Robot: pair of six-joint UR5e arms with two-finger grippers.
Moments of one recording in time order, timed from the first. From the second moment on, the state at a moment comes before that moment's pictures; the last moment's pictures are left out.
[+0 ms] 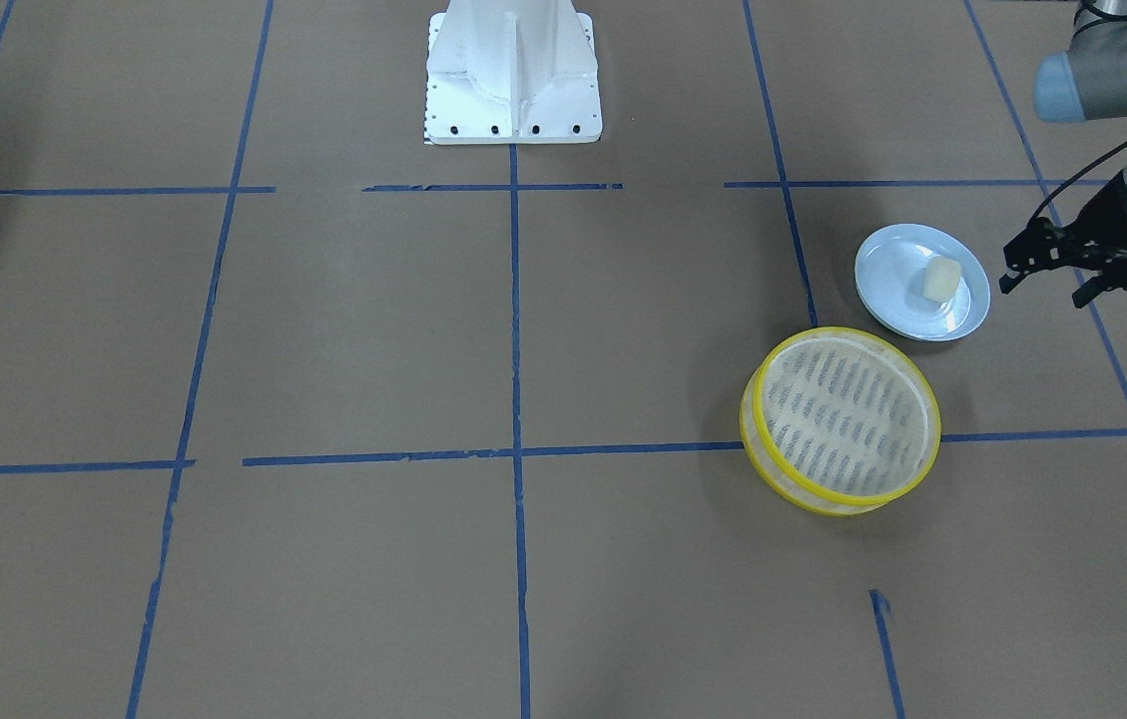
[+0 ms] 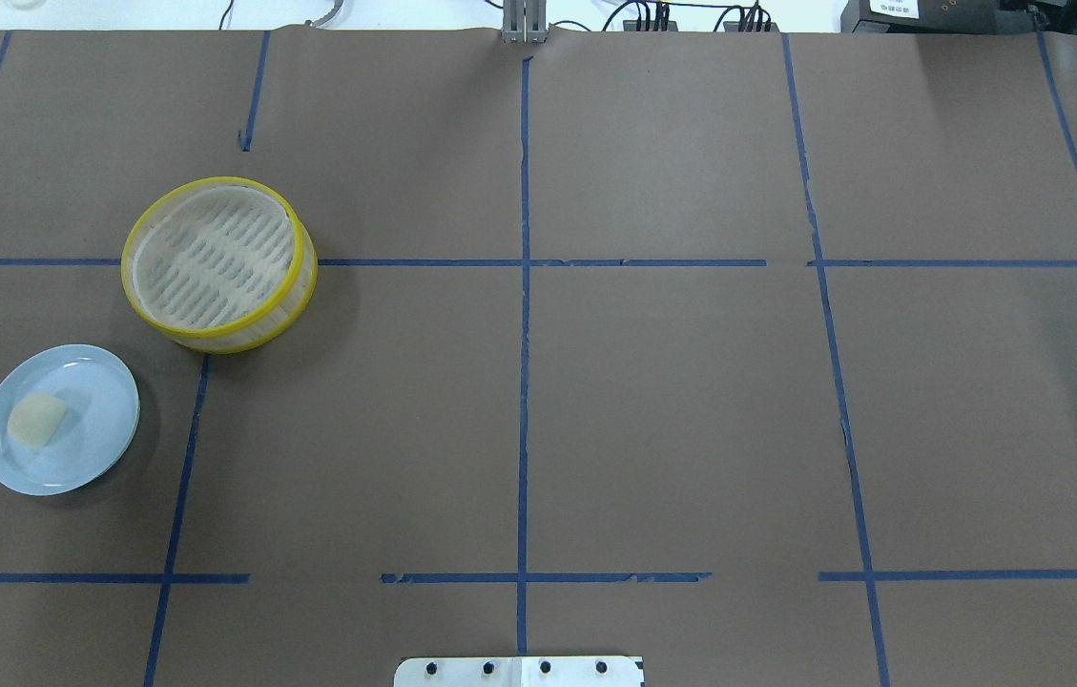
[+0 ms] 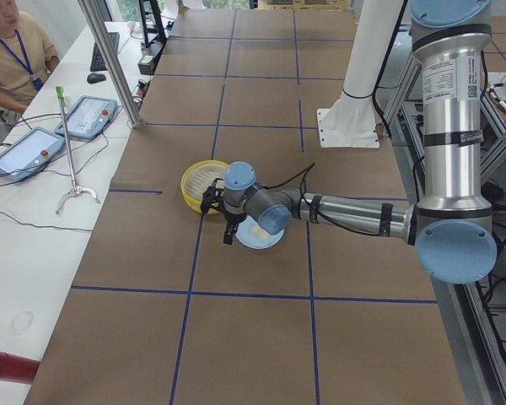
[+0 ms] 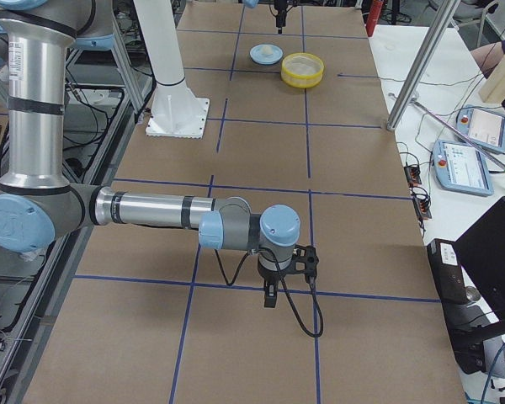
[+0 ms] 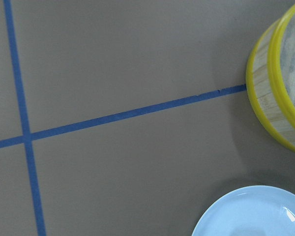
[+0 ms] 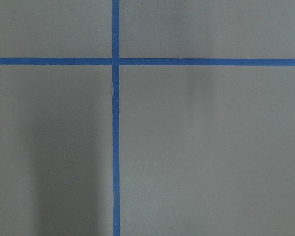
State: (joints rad) left arm -1.06 -1.46 -1.74 -2.15 -2.21 -0.57; right arm 1.57 -1.68 1.65 -1.57 2.29 0.01
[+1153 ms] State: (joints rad) left arm -0.83 -1.40 -1.73 -2.26 -2.13 -0.76; right arm 1.57 -1.68 1.65 -1.57 2.29 0.01
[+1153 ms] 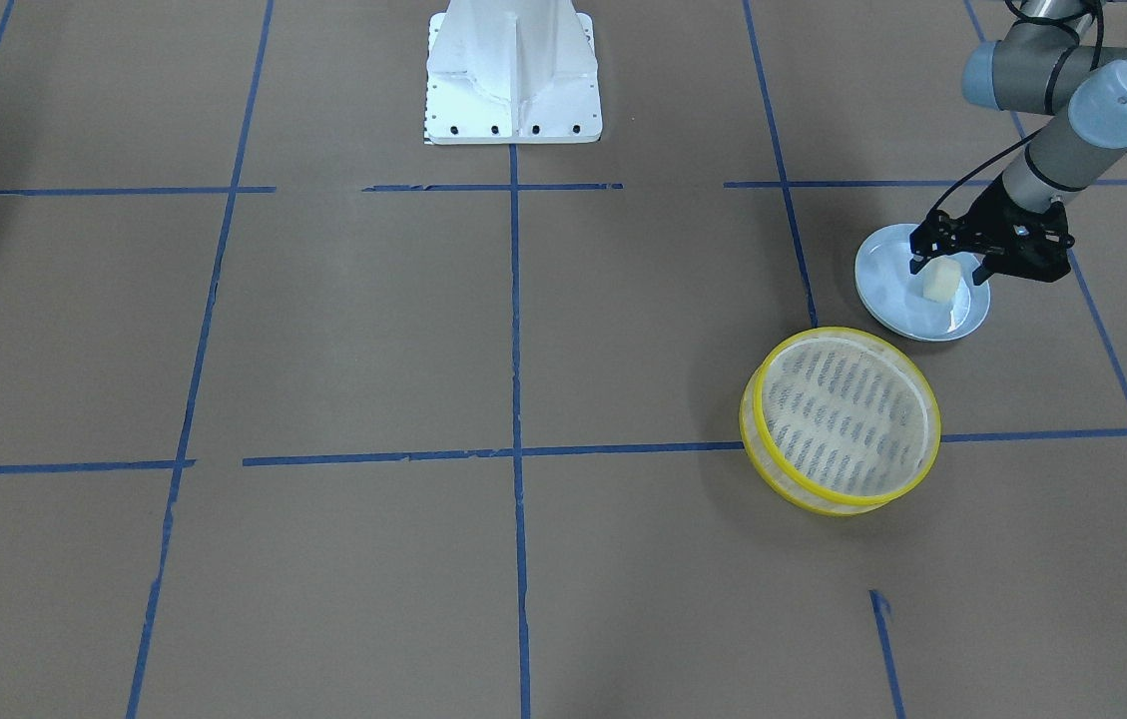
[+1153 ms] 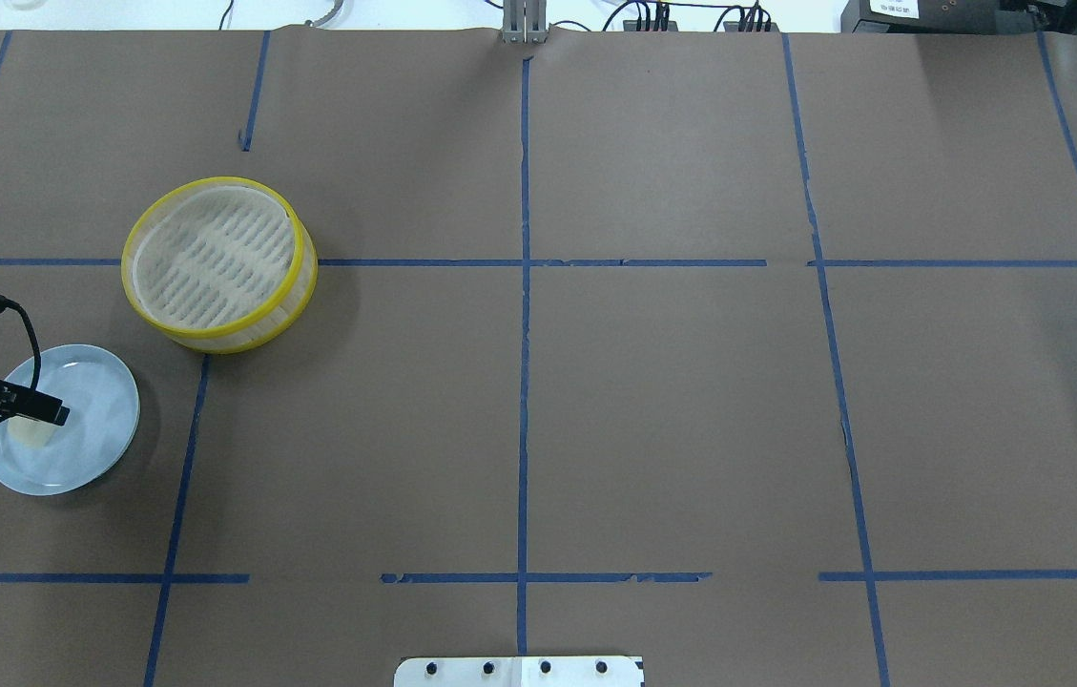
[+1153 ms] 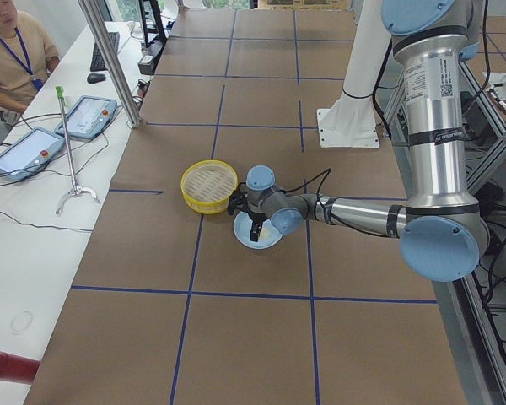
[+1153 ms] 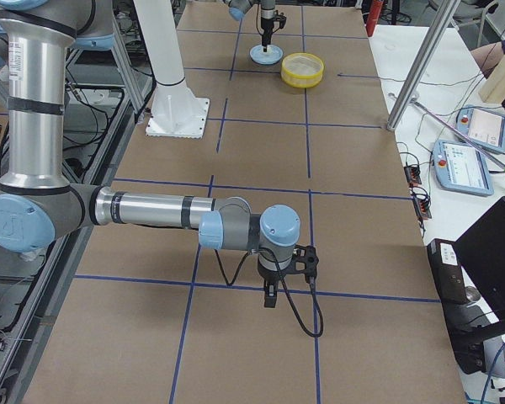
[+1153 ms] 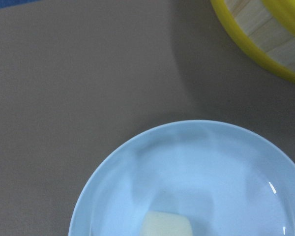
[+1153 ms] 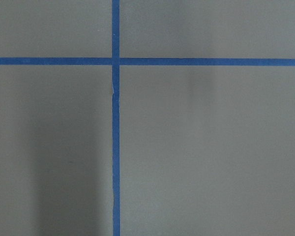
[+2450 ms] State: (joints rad) left arm -0.80 -1.41 -1.72 -2.27 -2.07 -0.77; right arm 1.57 -1.68 1.65 -1.57 2.29 0.01
